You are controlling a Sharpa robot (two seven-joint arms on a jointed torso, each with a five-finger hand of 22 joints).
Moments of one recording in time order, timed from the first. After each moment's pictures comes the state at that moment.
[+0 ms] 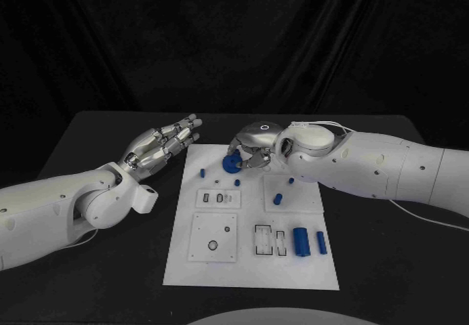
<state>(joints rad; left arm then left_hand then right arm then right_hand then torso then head) 1.26 -0.95 -0.21 1.50 -0.22 0.04 0.68 1.41 0.28 -0.20 0.28 0.51 0.40 0.11 0.07 0.05 0.04 0.08 0.01 0.01 0.00 0.06 0.00 0.00 0.17 0.01 0.19 0.01 0.00 1.36 -0.49 -0.21 1.25 -1.62 -0.23 0.04 1.29 -0.07 0.25 0.04 0.37 0.80 0.08 0.10 0.19 1.47 0.00 1.57 1.31 1.47 -0.05 1.53 1.31 0.09 1.35 0.06 1.14 1.31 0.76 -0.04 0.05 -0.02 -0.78</state>
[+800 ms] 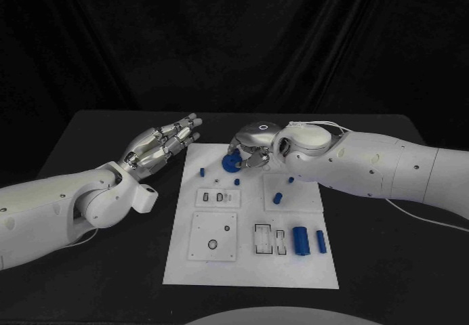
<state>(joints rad) 1.26 -0.95 -0.21 1.50 -0.22 0.05 0.68 1.42 0.28 -0.19 0.28 0.51 0.40 0.11 0.07 0.05 0.04 0.08 0.01 0.01 0.00 0.07 0.00 0.00 0.17 0.01 0.19 0.01 0.00 1.36 -0.47 -0.21 1.22 -1.62 -0.22 0.03 1.29 -0.07 0.26 0.03 0.34 0.81 0.09 0.10 0.19 1.47 0.00 1.57 1.31 1.47 -0.05 1.53 1.31 0.09 1.35 0.06 1.13 1.31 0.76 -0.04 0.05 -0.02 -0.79</state>
